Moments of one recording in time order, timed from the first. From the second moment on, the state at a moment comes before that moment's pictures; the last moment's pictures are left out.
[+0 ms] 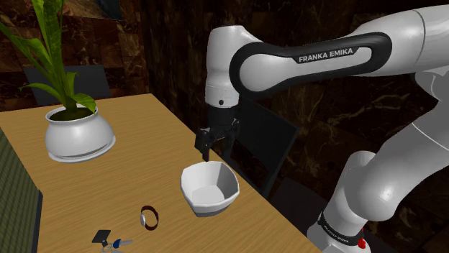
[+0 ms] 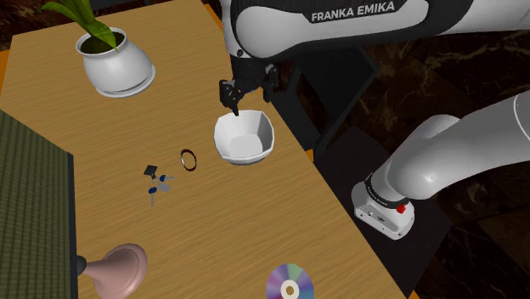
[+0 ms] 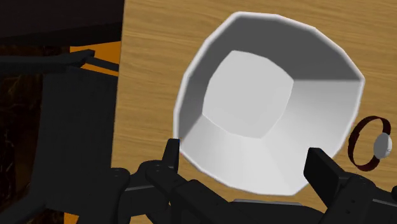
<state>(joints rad) 0.05 -0.34 0.38 -2.18 0.20 1.83 0.56</state>
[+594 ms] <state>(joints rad) 0.09 0.00 0.51 -1.95 0.11 1.91 0.78</state>
